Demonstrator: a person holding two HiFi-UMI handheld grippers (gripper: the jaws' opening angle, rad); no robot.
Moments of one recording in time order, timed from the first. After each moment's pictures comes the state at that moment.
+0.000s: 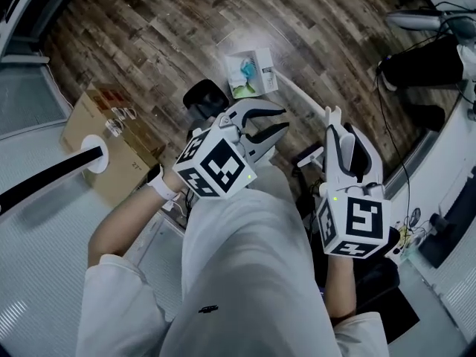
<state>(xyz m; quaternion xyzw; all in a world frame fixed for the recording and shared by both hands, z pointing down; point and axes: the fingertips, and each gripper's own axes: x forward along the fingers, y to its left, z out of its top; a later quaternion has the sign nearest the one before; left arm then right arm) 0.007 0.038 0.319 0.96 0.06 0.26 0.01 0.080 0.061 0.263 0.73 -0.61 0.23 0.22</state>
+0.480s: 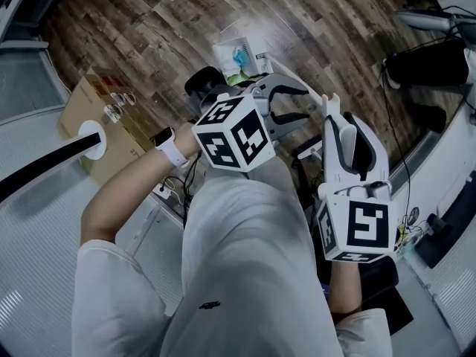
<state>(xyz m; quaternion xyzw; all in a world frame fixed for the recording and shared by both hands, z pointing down) 0.030 0.038 0.333 0.95 0.14 0.26 -0.04 0.045 0.041 0.247 0.69 -0.66 0.20 0.23</state>
